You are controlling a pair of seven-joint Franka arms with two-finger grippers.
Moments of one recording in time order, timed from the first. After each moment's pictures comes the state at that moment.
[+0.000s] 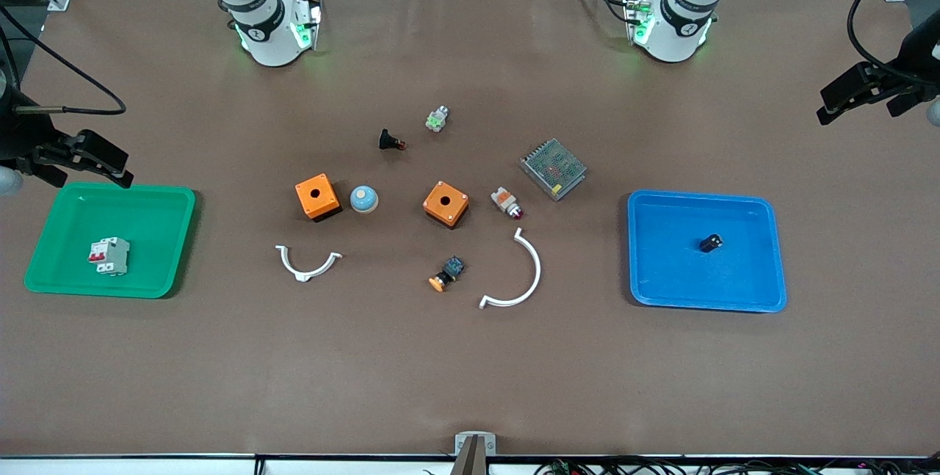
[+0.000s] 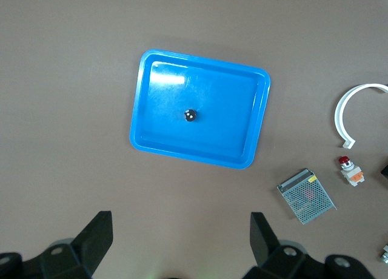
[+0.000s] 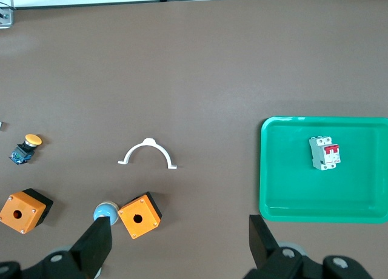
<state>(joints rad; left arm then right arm) 0.02 -0.03 -0.08 -1.50 0.01 1.47 -0.16 0.02 0.09 0.01 -1.46 0.01 1.65 0.07</state>
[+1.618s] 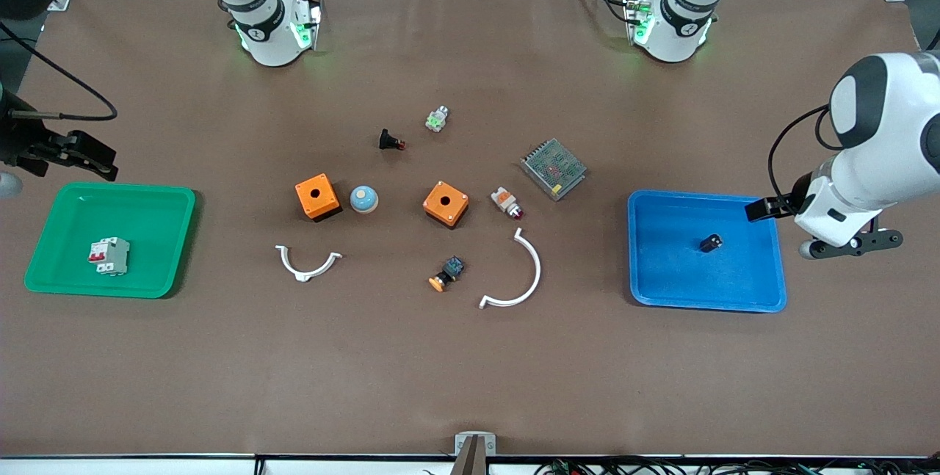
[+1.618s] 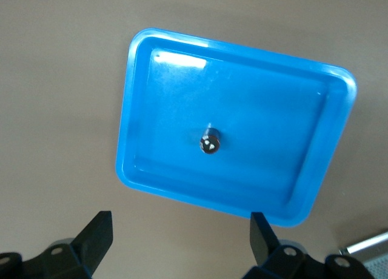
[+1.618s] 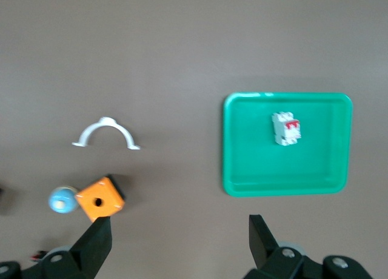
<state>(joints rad) 0.06 0.21 -0.08 -1.82 0.10 1.92 -0.22 -0.01 0.12 0.01 -1.47 -0.11 1.56 0.04</state>
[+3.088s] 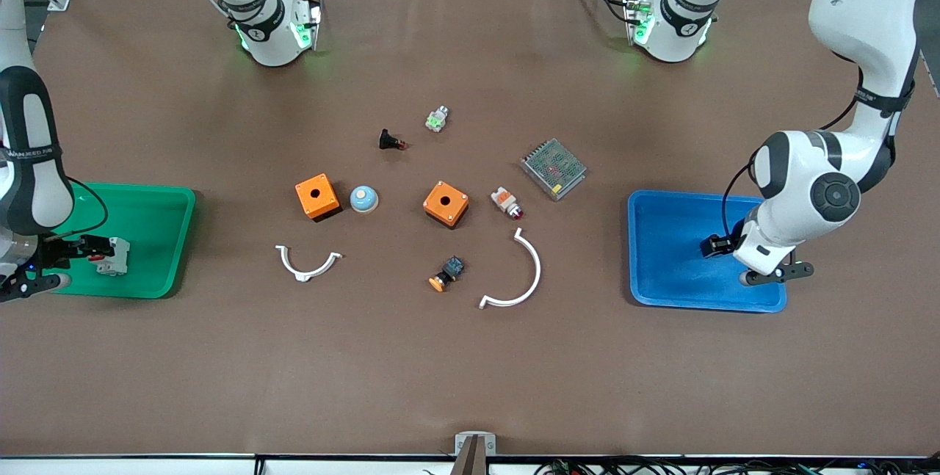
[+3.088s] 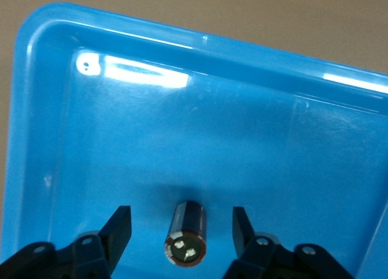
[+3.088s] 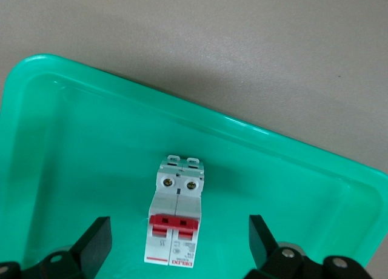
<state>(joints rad) 0.09 0.46 -0.10 -2.00 0.10 2.43 -0.22 -0.43 0.67 0.01 -1.57 -0.10 2.16 -0.65</state>
